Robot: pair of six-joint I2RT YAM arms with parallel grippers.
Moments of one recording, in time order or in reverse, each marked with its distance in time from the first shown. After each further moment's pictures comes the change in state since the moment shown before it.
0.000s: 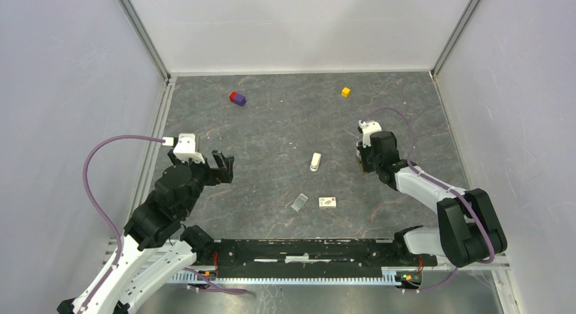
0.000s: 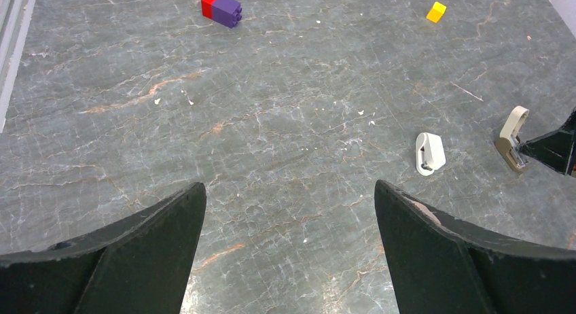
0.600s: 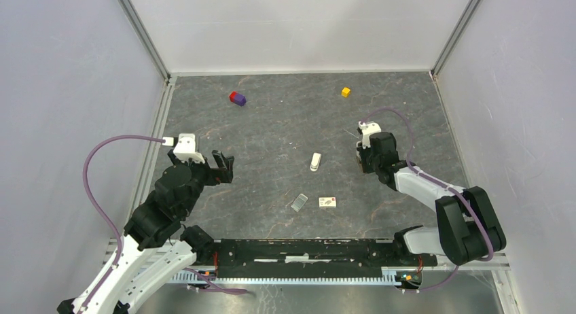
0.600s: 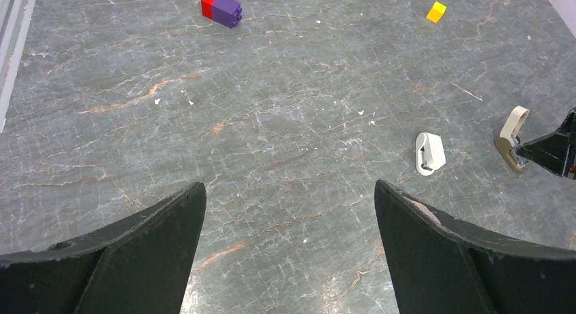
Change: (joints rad) left arm 0.000 0.000 0.000 0.000 0.000 0.000; right arm 0.000 0.015 -0.009 0.012 0.000 0.003
